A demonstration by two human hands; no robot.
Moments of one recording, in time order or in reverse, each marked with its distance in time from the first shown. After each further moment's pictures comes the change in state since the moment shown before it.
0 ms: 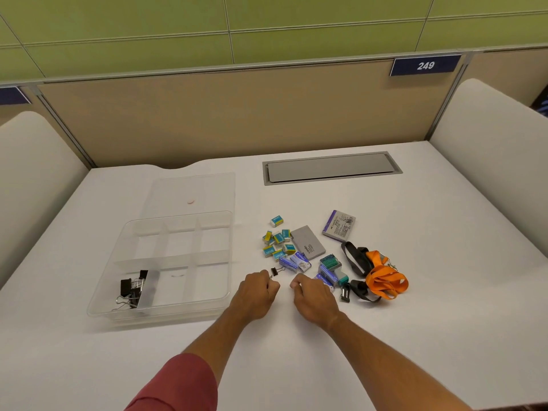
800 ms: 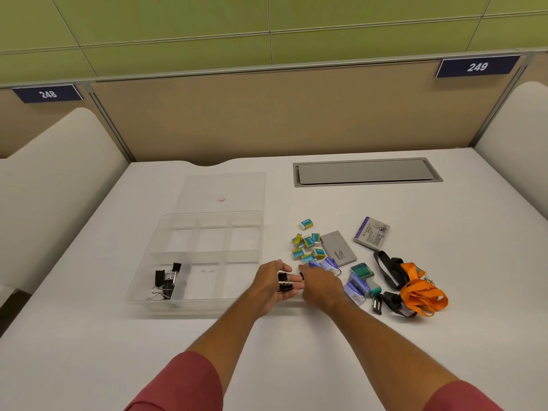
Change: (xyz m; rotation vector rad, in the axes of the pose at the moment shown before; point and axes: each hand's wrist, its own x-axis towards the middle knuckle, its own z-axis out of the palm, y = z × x) left_hand 0.000 0.004 -0.048 -1.274 -0.076 -0.551; right_hand 0.046 -0.044 0.012 -0.382 -0.140 -0.081
